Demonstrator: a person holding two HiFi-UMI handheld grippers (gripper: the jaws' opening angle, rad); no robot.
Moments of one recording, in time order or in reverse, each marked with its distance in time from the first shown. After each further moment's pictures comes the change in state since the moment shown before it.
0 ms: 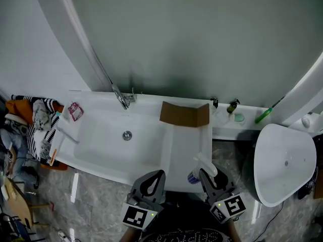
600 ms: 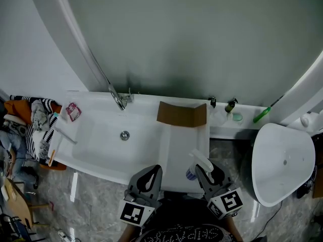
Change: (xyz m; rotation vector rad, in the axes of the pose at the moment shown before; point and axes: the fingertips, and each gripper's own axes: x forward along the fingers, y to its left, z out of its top) left arm 0.015 0.007 0.016 -0.009 -0.025 0.016; right arm 0.016 -0.008 0.007 -0.033 0.005 0.028
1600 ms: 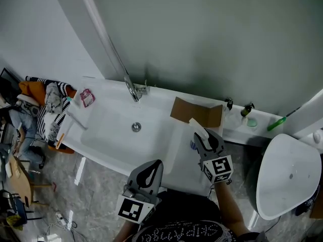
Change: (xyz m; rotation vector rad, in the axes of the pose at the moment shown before) left arm -0.002 0.013 -0.001 0.038 0.034 0.116; right arm 0.135 -0.054 -0.043 -0.138 -0.048 0.101
